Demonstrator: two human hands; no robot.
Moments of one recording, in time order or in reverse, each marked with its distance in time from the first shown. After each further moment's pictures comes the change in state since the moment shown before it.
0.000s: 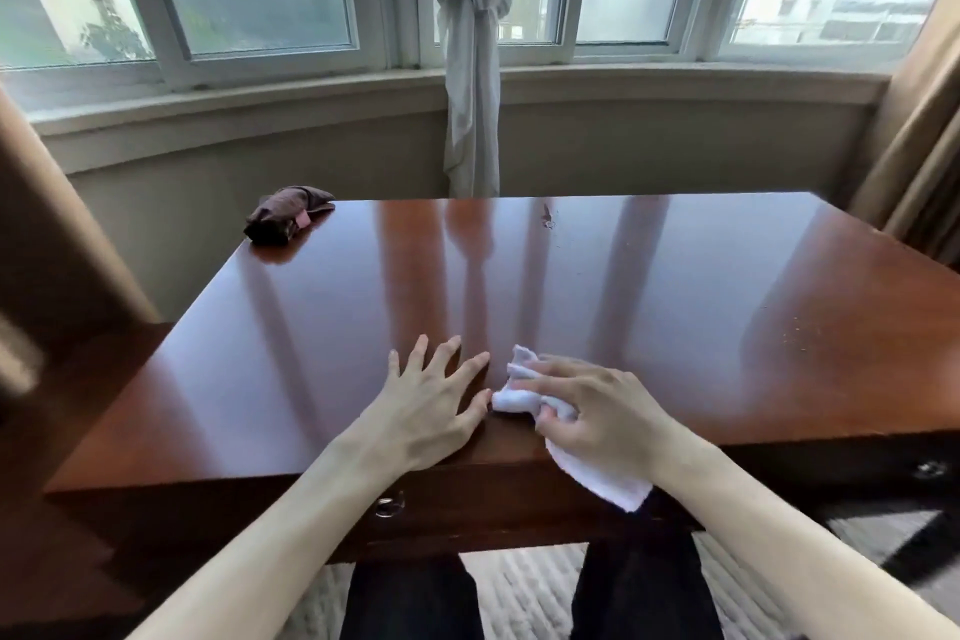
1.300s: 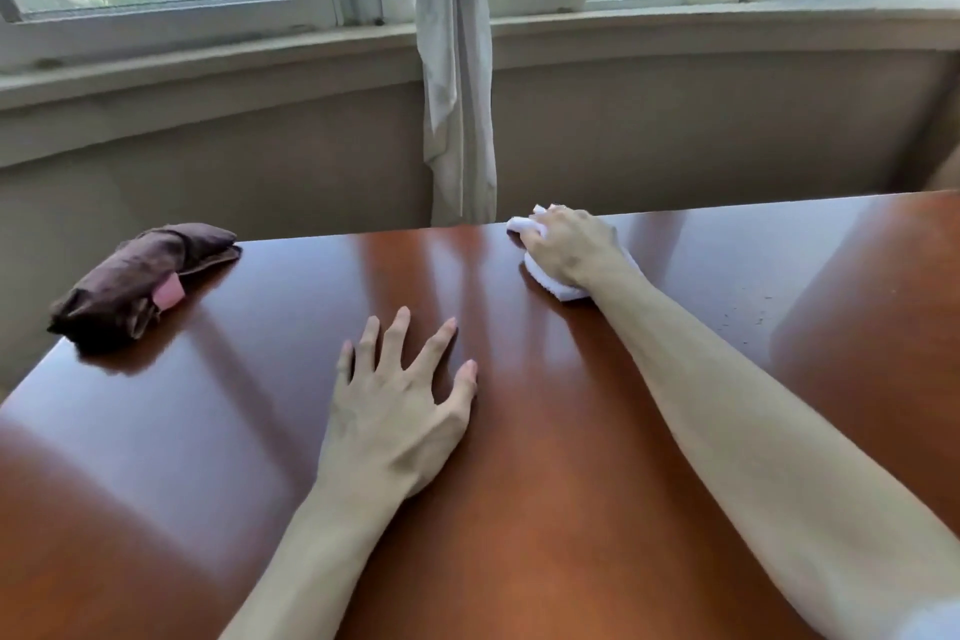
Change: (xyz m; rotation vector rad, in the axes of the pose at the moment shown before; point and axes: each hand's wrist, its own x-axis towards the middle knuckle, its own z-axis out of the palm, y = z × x) left_hand 0.241 -0.075 0.003 -0.064 0.163 -0.290; right_hand 0.396 0.239 0.031 -0.177 -0.034 0.402
